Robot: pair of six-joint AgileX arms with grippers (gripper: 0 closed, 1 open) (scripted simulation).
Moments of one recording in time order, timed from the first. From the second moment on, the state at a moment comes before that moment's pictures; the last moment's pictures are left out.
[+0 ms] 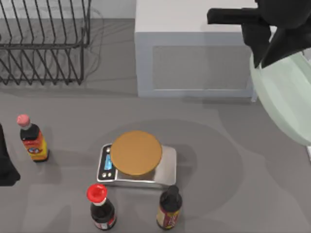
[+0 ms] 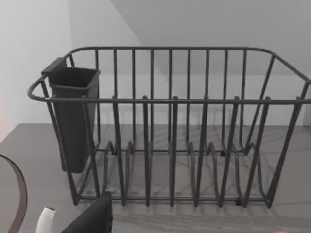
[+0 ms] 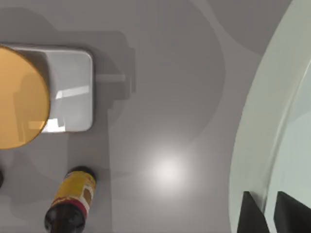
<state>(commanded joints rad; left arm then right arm) 0.00 0.00 0.00 0.00 0.00 0.00 0.52 1.99 2.29 -1.77 0.02 0.55</state>
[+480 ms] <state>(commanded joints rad) 0.00 0.00 0.00 0.00 0.00 0.00 0.36 2.07 2.44 -1.83 0.04 0.45</state>
